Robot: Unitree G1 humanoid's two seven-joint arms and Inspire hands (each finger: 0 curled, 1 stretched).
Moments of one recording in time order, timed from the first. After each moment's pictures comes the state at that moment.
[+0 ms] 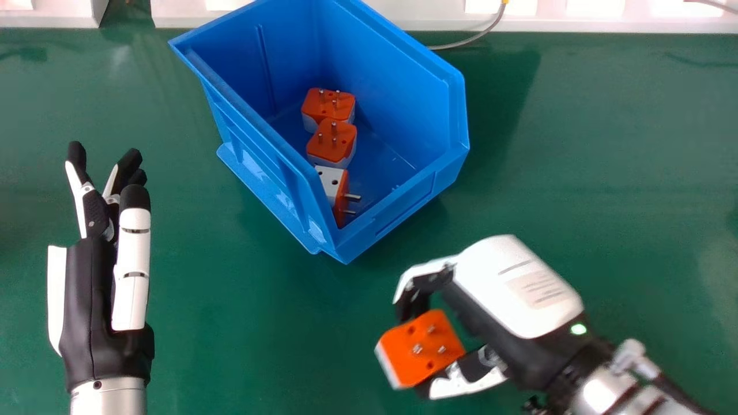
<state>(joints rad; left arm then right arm) 0.30 0.03 0.21 -0.09 -0.09 -0.43 -0.04 0.17 -0.52 0.29 -0.26 -0.75 -0.28 -0.03</state>
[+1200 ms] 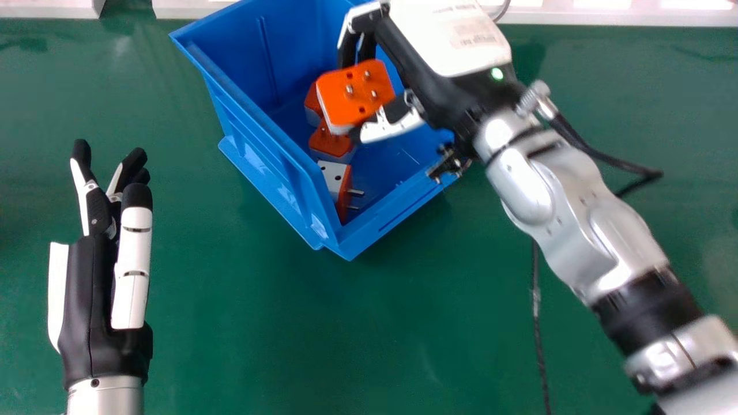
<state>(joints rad) 0.31 0.05 0.22 -0.09 -0.09 -0.42 -0.06 -0.82 -0.21 0.39 0.56 -0.84 -0.17 -0.16</state>
